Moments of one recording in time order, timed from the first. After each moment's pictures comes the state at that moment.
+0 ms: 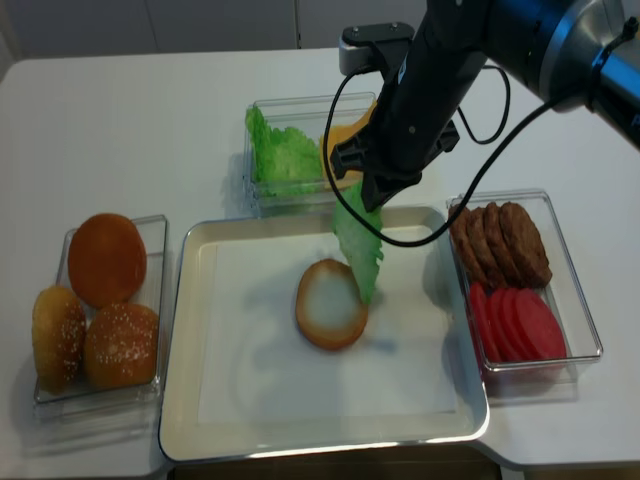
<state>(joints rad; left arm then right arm) -0.03 -0.02 -0.49 -0.02 1.18 0.07 0.45 1.88 -1.69 0.26 1.16 -0.02</state>
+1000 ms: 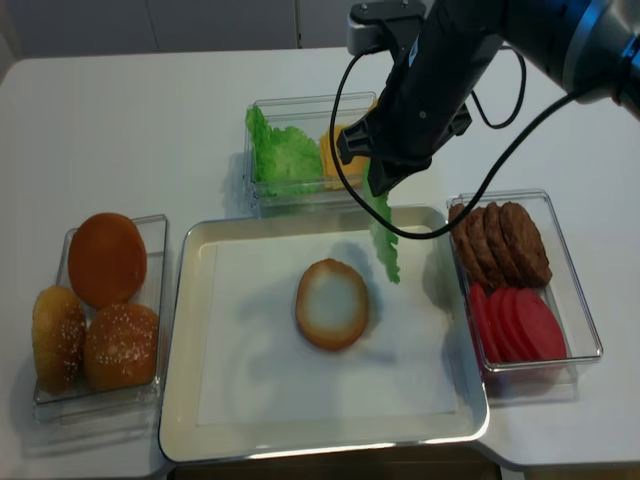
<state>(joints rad) -0.03 -0.02 -0.49 -0.02 1.18 0.07 0.45 1.83 -1.69 0.24 1.16 0.00</state>
